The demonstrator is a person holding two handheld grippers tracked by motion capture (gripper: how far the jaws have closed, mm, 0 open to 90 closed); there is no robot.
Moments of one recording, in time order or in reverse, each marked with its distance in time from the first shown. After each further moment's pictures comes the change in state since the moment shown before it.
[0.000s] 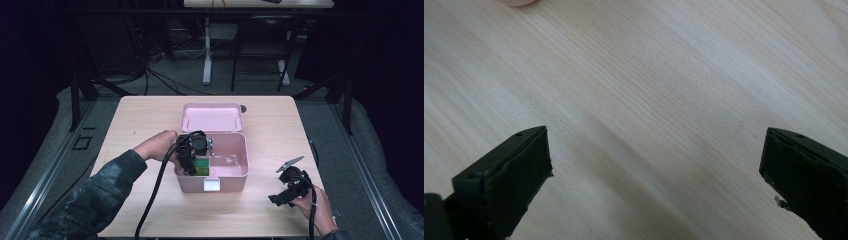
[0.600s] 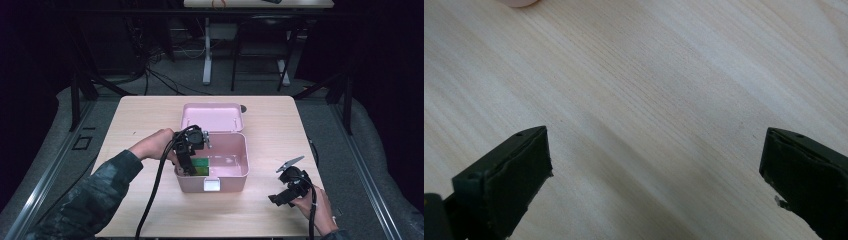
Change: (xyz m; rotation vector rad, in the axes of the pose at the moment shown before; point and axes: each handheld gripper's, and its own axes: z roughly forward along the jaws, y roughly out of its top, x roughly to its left) left arm 0.007 -0.009 -0.012 -0.056 0.006 -0.120; right arm 0.000 0.000 0.000 -0.002 0.000 -0.005
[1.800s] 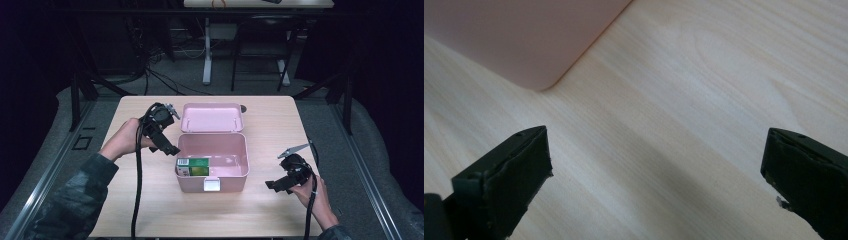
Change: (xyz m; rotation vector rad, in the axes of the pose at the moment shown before) left arm 0.020 -0.066 -0.057 -0.216 0.176 -0.381; right arm -0.012 0.027 -0.018 -0.128 0.035 0.038
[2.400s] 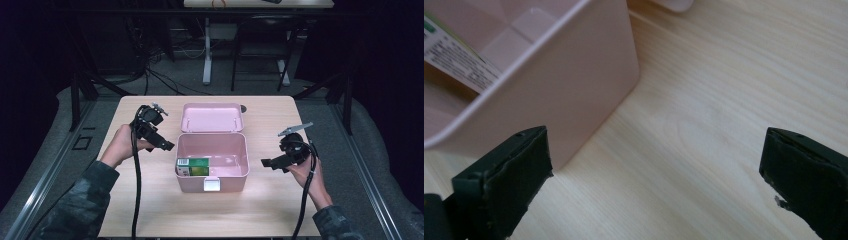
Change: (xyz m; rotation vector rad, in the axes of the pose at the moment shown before) left arm 0.020 -0.027 0.017 -0.069 0.042 -0.238; right arm -0.016 0.049 -0.017 -0.134 0.043 0.029
